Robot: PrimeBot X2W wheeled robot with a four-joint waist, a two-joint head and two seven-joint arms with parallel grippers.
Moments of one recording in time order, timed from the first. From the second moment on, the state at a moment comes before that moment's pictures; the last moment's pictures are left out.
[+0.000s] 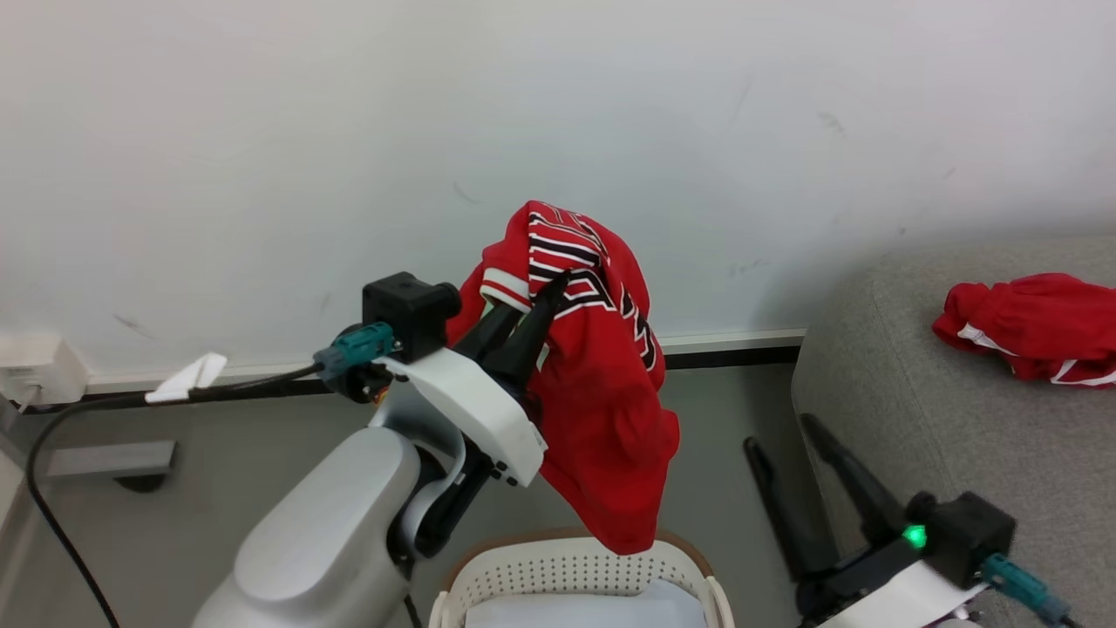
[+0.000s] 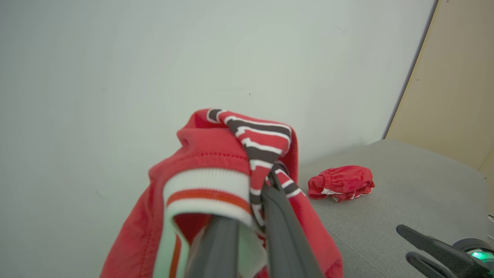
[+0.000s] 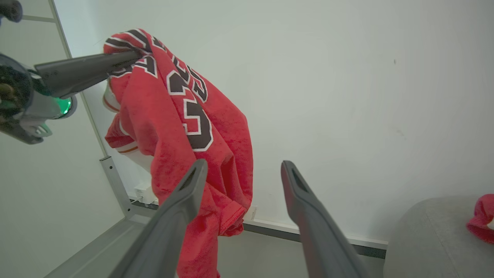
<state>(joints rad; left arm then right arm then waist) -0.67 0.25 -0.69 0.25 -0.67 0.03 -0.08 -0.22 -0.24 0.45 0.18 0.55 0.13 -0.26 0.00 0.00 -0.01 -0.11</state>
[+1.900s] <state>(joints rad) -0.56 0.17 -0.88 0.18 -0.67 0.02 -0.08 -0.37 -0.22 0.37 0.30 0.56 0.13 -0.26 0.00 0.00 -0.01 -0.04</state>
